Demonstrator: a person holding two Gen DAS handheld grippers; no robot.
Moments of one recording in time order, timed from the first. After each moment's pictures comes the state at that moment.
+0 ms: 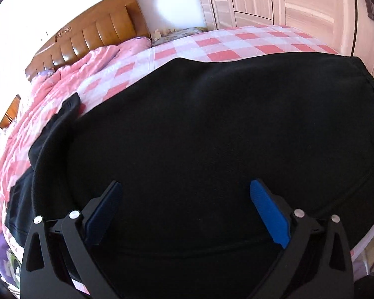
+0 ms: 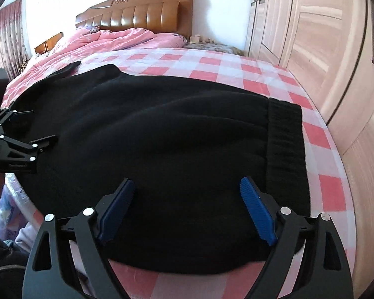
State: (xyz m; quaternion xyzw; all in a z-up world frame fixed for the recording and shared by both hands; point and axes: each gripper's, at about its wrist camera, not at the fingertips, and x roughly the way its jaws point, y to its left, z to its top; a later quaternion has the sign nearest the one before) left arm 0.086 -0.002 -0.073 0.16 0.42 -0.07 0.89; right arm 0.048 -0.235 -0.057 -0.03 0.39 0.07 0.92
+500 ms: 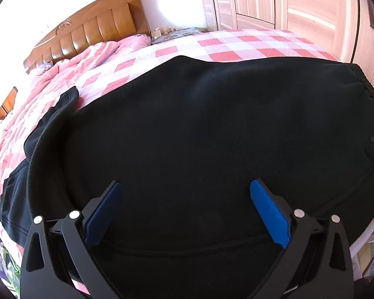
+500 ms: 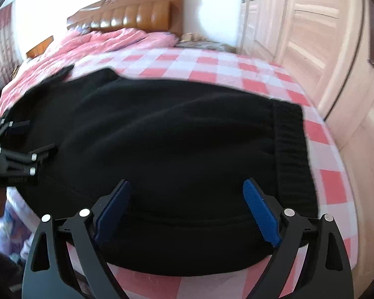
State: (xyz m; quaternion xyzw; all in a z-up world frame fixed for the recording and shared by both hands) left arm 0.087 0.004 -0.068 0.14 0.42 -0.07 0.89; right arm 0.055 -0.220 -0.043 -0.01 0.39 0.04 0.92
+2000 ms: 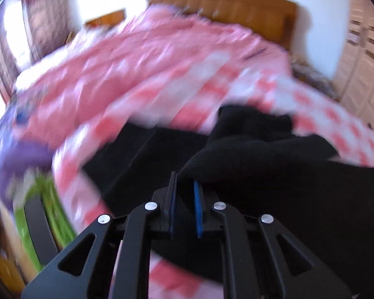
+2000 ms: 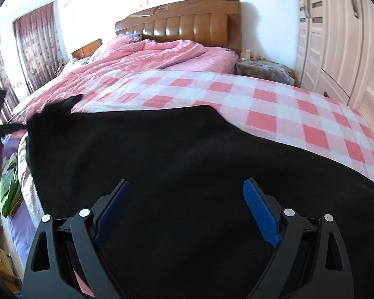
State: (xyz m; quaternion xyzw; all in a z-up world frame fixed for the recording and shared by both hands) left arm 0.098 0.399 -0.027 -0.10 0.43 0.20 0.87; right arm 0.130 -0.073 -0.021 -0.02 0.36 0.20 0.91
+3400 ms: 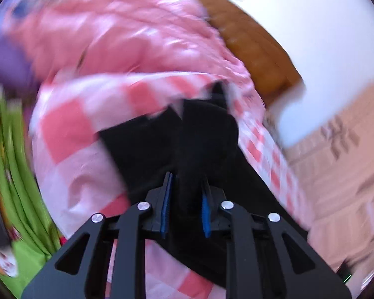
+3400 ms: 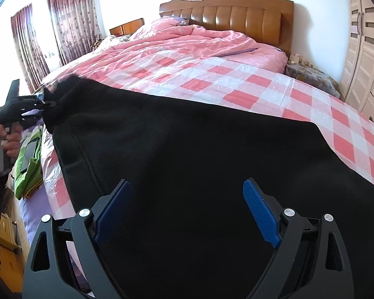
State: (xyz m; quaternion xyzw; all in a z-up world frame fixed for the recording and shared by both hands) left arm 0.045 0.532 -0.061 -0.41 0.33 0.10 0.84; right arm 0.134 0.038 -0.025 -0.07 0.37 0.30 0.88
